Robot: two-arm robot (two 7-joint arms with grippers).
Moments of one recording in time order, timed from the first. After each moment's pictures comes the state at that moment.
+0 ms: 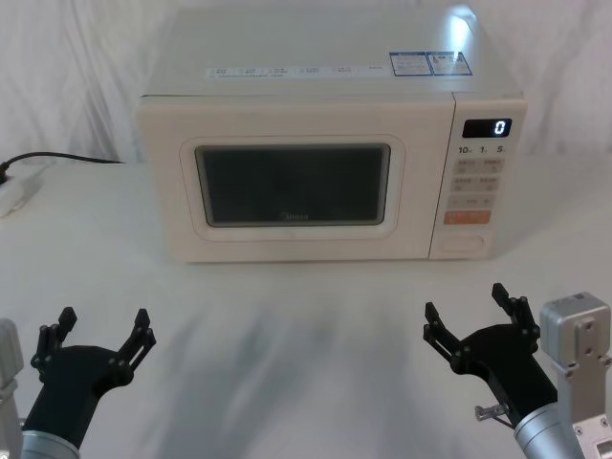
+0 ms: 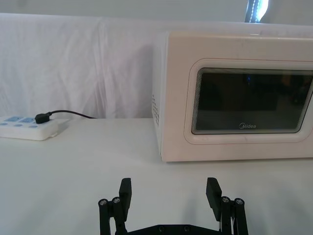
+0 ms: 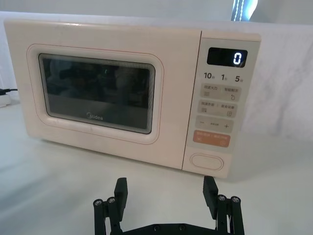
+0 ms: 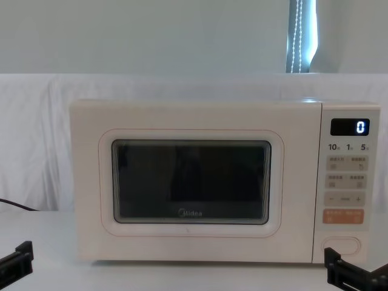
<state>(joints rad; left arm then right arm) 0.27 0.24 0.04 -1.85 -0.25 -0.02 -0.02 -0.17 0.19 -0.26 -1.77 0.07 -0.06 -0.03</state>
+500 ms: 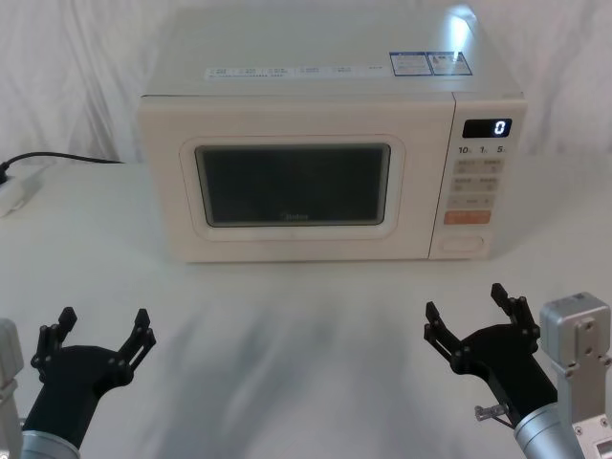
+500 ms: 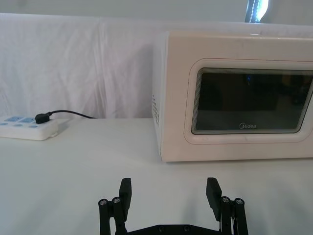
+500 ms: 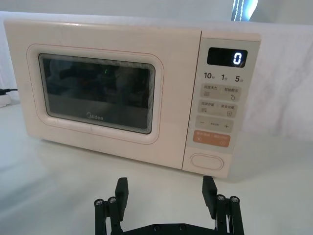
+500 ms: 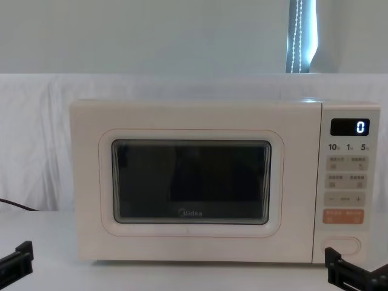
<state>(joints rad) 0.27 0.24 0.04 -1.85 -0.25 -0.02 -0.02 -0.17 0.19 -0.26 -1.77 0.07 -0.06 -0.03</state>
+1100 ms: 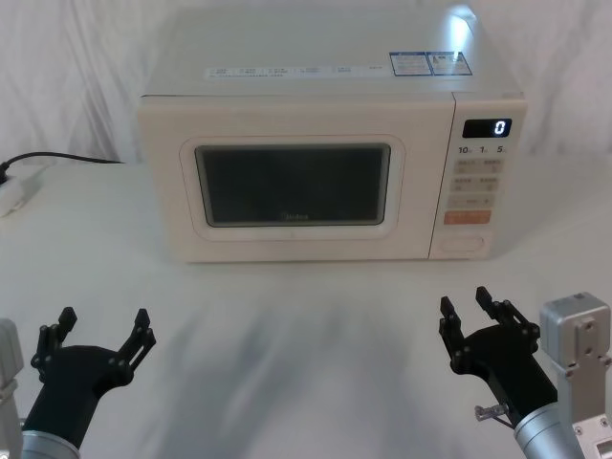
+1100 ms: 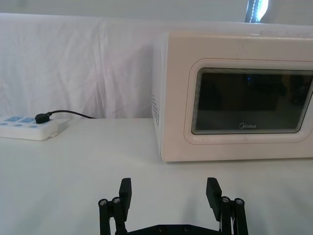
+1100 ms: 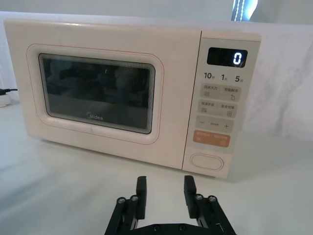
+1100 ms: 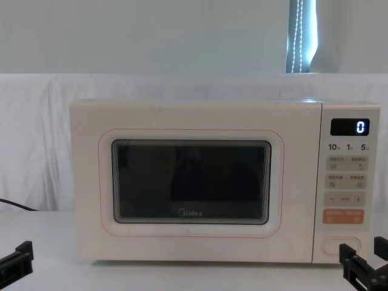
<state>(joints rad) 0.27 0.24 0.04 -1.85 -0.25 -0.02 -0.02 -0.17 0.19 -0.26 -1.77 0.07 -0.06 -0.03</state>
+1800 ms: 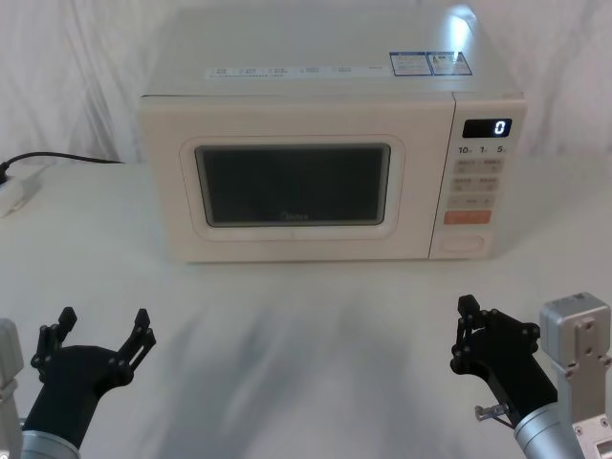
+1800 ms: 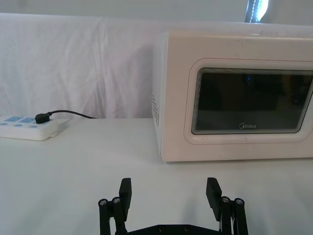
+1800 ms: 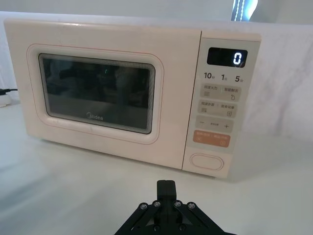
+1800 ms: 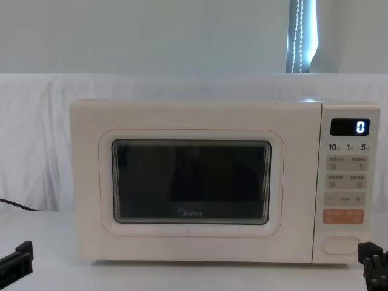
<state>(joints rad) 0.27 0.24 0.04 -1.85 -0.25 -0.02 -0.02 -0.17 0.19 -0.26 -1.77 0.07 -0.06 -0.03</state>
